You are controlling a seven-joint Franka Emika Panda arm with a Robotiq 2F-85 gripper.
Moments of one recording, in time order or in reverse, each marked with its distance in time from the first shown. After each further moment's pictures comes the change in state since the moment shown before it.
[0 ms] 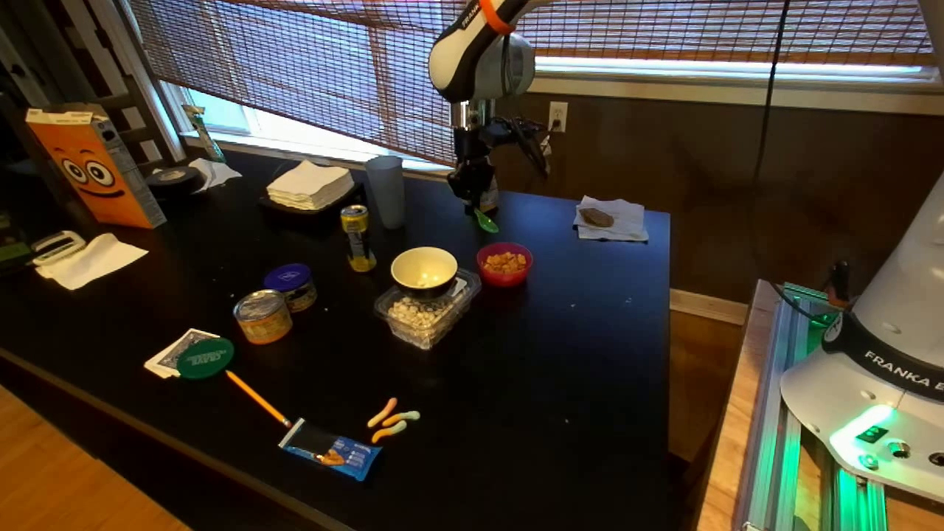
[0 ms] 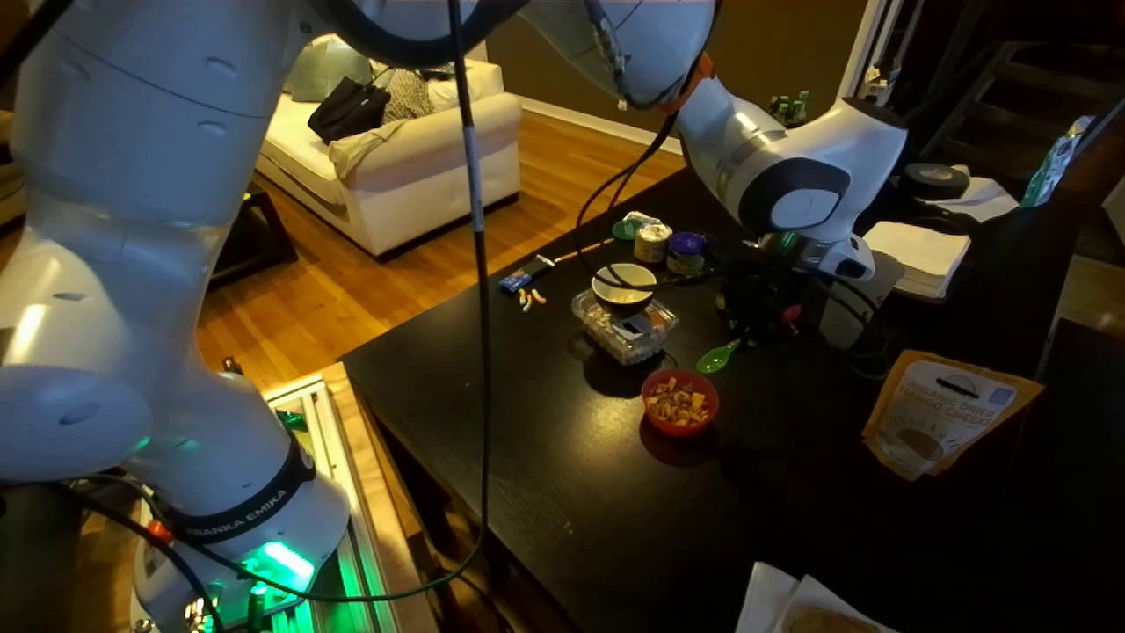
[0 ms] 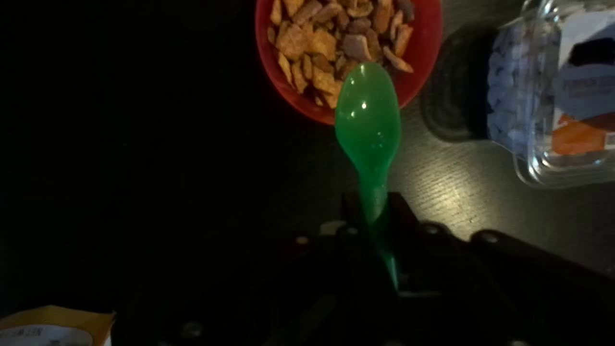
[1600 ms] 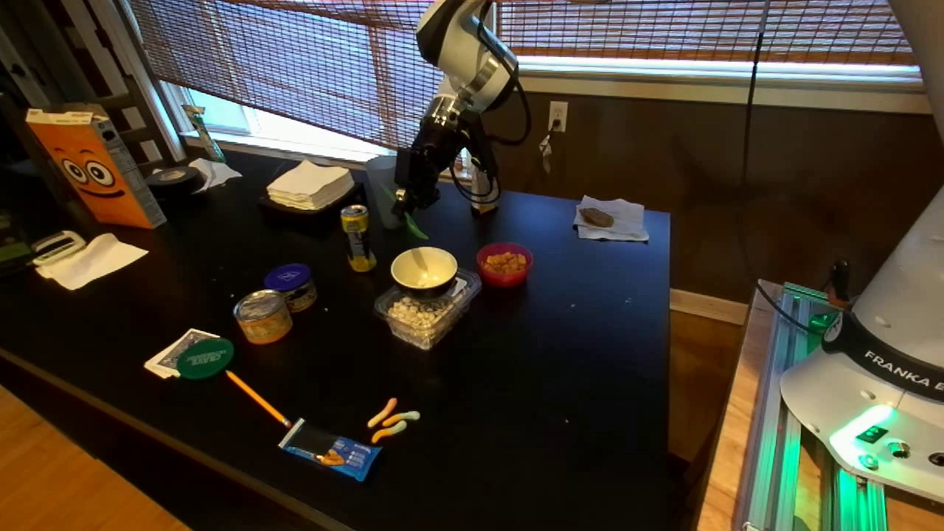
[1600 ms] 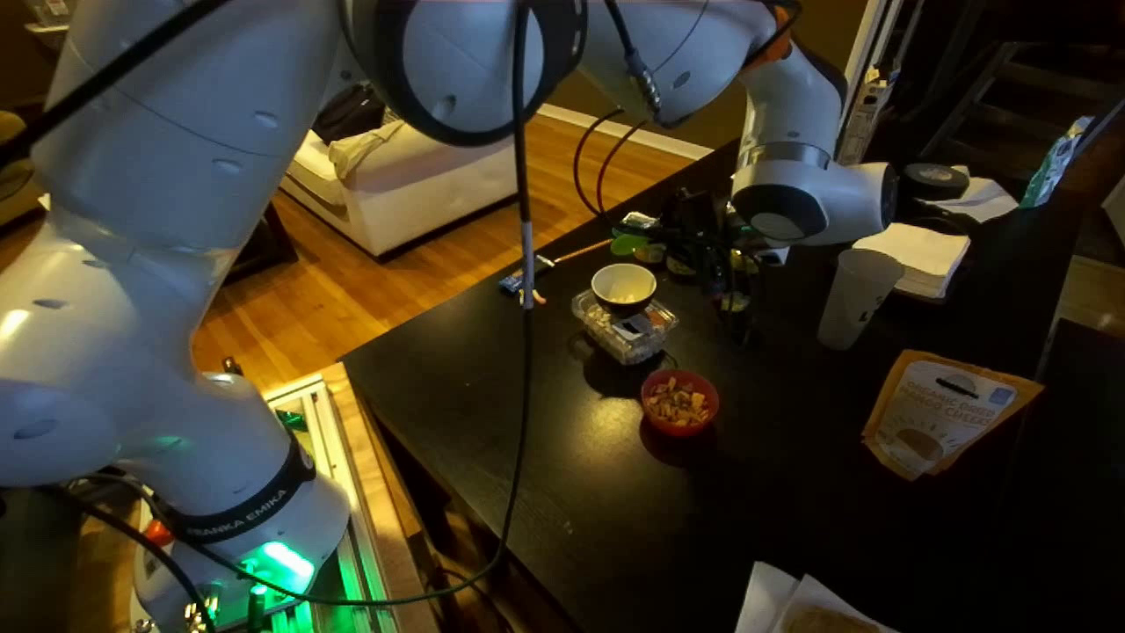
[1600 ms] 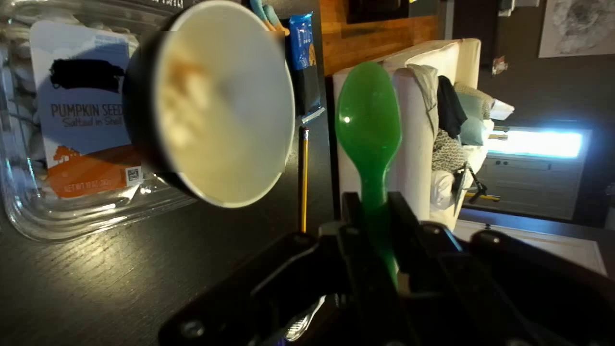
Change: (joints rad) arm -0.154 0.101 0.223 0.154 0.667 -0.508 -0.401
